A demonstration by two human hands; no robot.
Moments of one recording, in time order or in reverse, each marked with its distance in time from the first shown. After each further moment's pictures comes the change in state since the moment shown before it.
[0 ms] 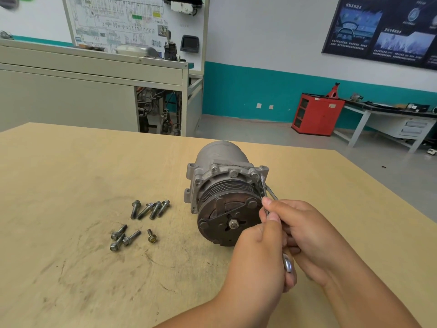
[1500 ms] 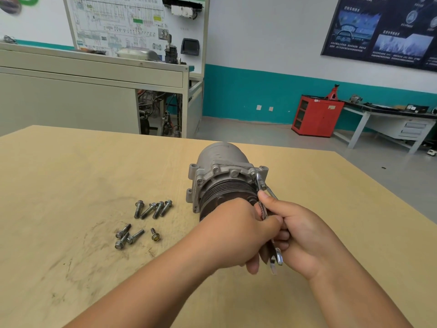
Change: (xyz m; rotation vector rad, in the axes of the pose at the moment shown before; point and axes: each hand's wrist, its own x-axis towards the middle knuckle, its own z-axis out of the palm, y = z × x) left_hand 0.002 0.050 -0.038 0.792 -0.172 -0.001; right_hand 0.007 0.004 0.006 0.262 0.004 0.129
